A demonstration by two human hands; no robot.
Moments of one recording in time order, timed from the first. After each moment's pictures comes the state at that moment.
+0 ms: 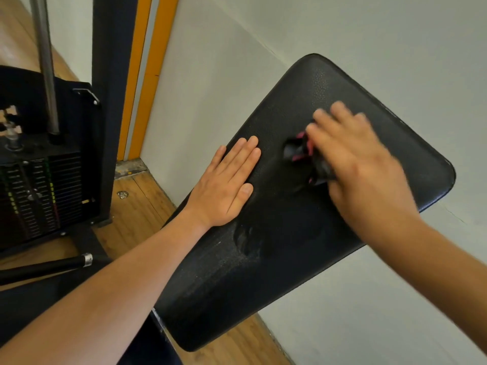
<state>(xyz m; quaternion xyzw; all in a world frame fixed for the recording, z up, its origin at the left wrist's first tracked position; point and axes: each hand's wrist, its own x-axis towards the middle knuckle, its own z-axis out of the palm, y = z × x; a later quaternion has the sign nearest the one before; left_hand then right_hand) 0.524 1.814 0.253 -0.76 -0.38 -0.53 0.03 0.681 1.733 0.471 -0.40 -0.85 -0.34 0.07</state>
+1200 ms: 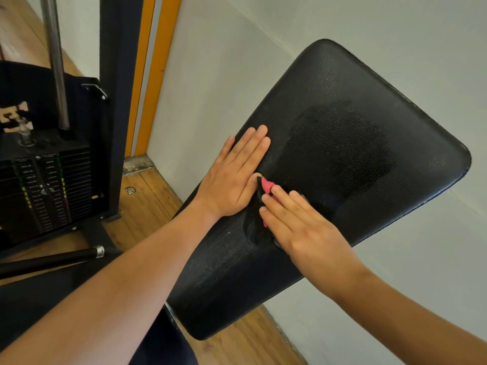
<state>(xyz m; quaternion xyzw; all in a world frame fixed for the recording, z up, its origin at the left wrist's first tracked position) 0.523 1.814 0.254 -0.76 -0.37 -0.54 0.04 0.696 1.697 0.362 -0.32 -0.88 -0.33 -0.12</state>
